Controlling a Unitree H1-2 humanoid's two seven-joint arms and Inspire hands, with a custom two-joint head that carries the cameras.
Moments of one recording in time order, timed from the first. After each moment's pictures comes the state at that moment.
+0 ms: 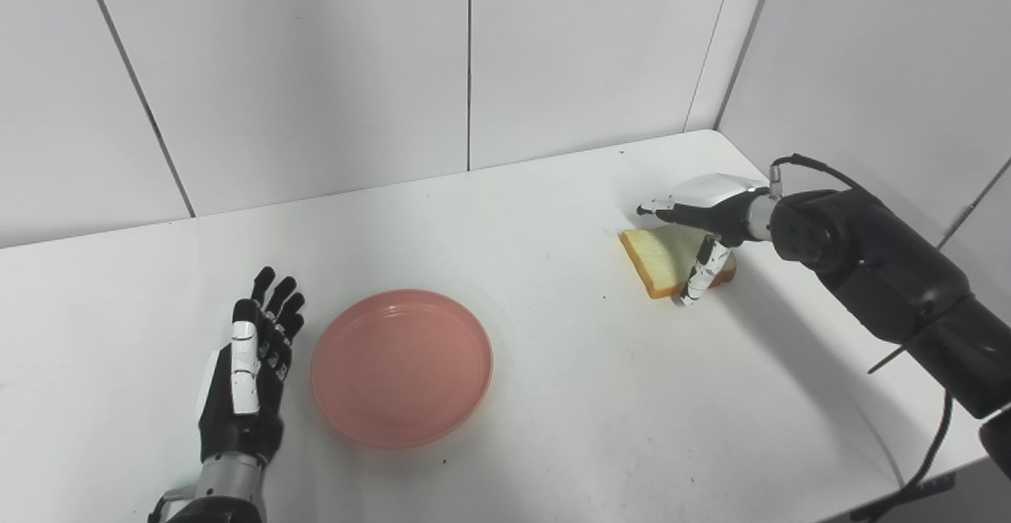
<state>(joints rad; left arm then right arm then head) -0.26 -0.09 -0.05 0.20 -0.14 -0.02 -0.15 -0.50 -0.95 0.27 0.18 -0.65 0.10 0.69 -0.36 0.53</state>
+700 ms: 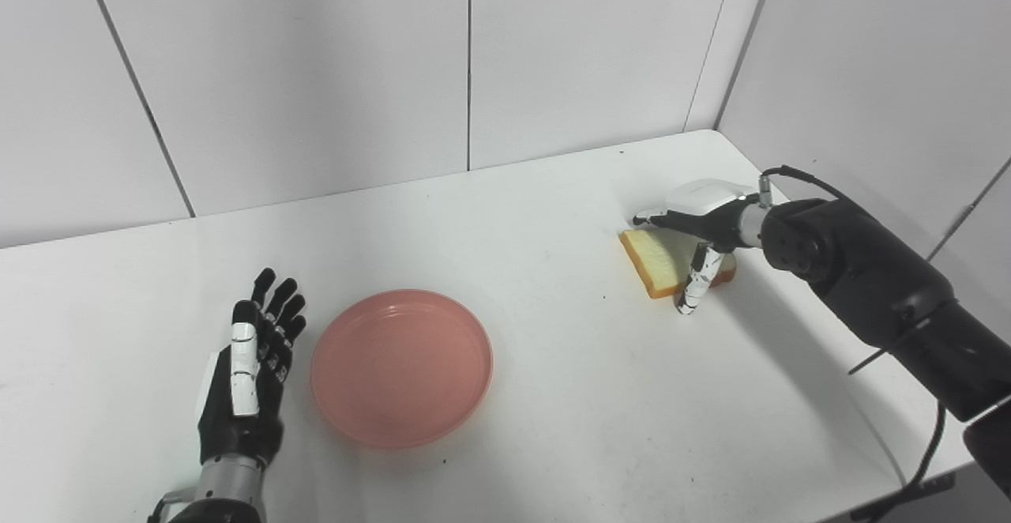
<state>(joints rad) -0.25 -0.09 -0.05 0.19 -0.14 -0.01 -0.15 -0.51 -0.92 0.28 0.25 -0.68 -0.01 0.57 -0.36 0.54</state>
